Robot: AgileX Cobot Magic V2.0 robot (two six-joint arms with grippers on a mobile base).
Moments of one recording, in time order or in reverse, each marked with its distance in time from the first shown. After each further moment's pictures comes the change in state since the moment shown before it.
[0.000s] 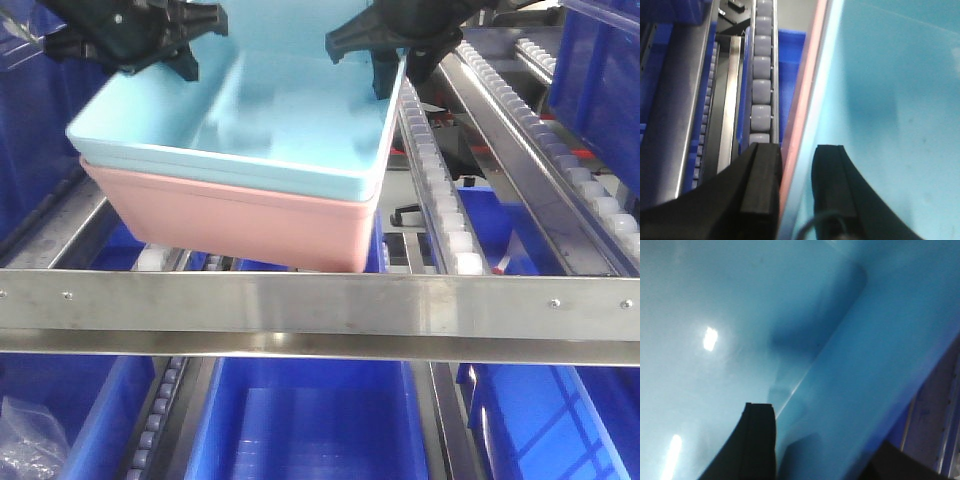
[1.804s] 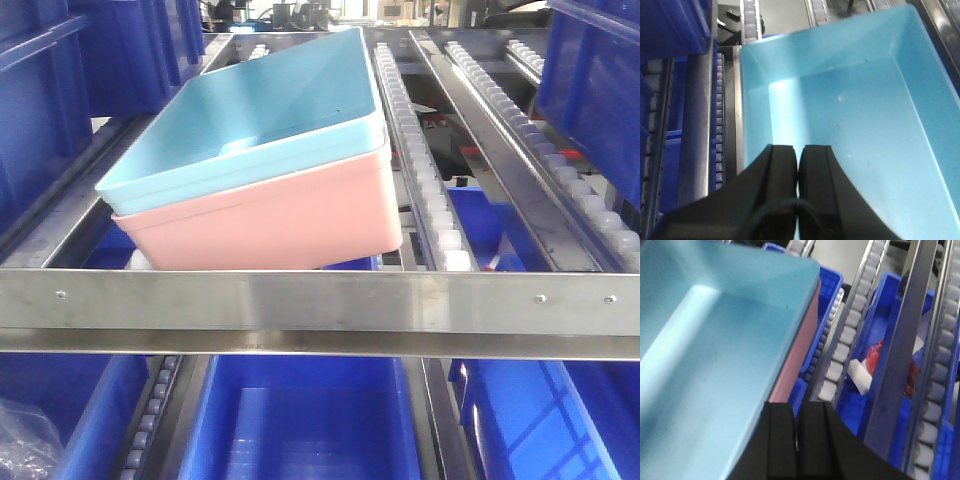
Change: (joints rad) left arm -0.104 -0.309 -0.012 0.045 0.384 0.088; right arm 0.027 -0.274 0.076 0.032 0.048 -0.033
